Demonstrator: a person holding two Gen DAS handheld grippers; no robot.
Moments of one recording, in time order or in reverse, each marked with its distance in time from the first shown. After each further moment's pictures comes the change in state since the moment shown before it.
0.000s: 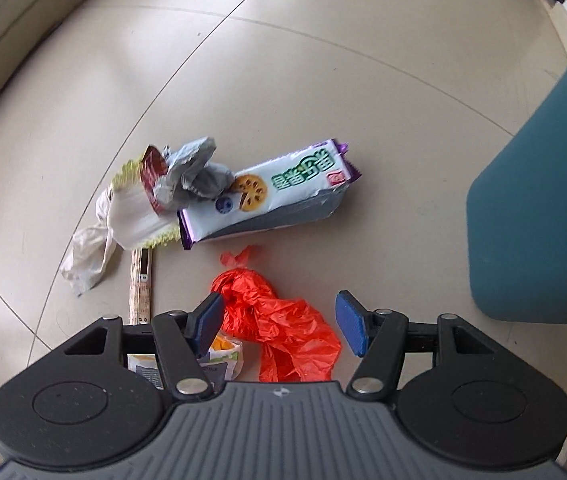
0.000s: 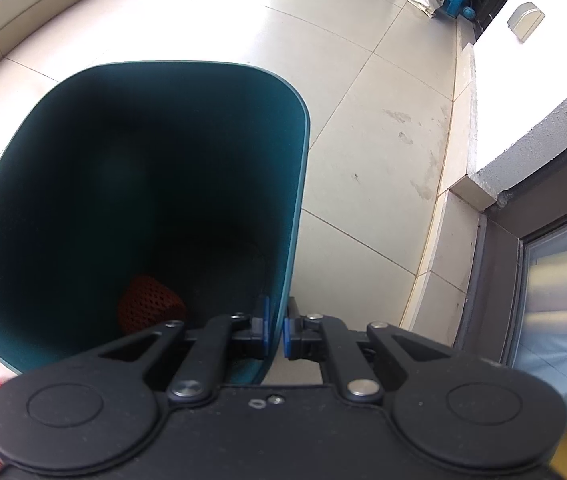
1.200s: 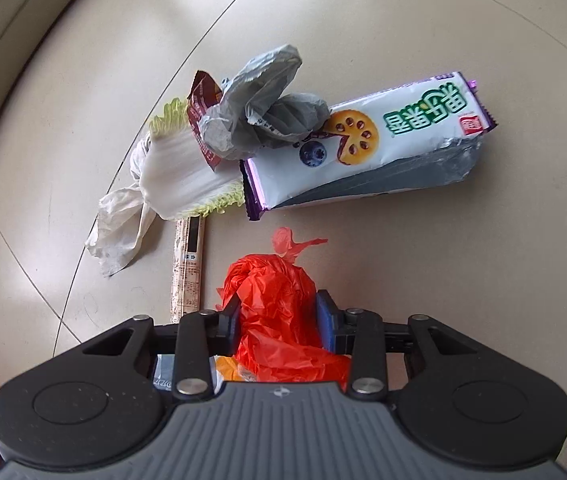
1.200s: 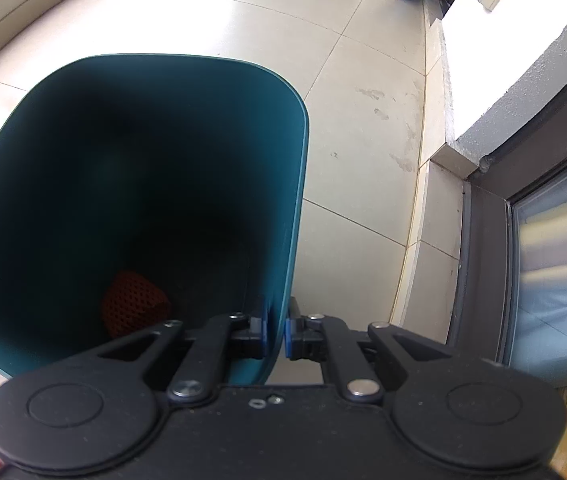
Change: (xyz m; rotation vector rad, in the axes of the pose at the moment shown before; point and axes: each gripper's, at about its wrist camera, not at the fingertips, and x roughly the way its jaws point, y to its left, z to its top) left arm 0.064 0.028 -0.004 -0.019 0.106 0.209; right arm 0.010 -0.003 -0.020 0.096 0.005 -0.042
